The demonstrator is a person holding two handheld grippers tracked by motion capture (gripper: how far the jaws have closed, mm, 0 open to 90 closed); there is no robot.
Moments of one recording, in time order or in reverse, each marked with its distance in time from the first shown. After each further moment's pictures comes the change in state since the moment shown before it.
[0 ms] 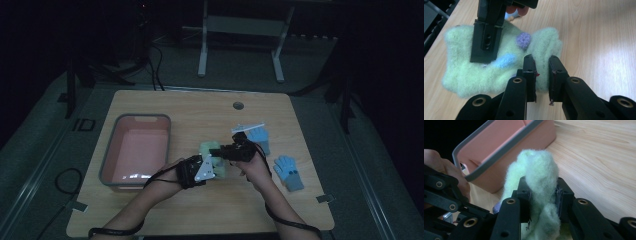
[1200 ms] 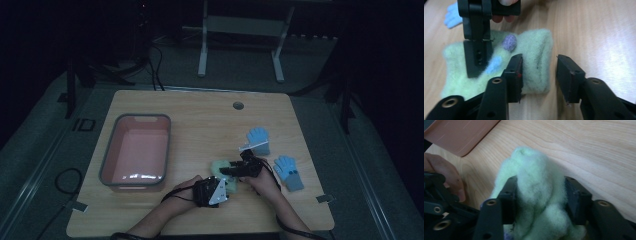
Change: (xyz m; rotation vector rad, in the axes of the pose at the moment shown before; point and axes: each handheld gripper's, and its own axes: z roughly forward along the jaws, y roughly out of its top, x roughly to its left) left arm -0.058 -0.019 0.082 -0.049 -0.027 0.108; right arm -0.050 -0.075 0.012 0.115 -0.018 0.057
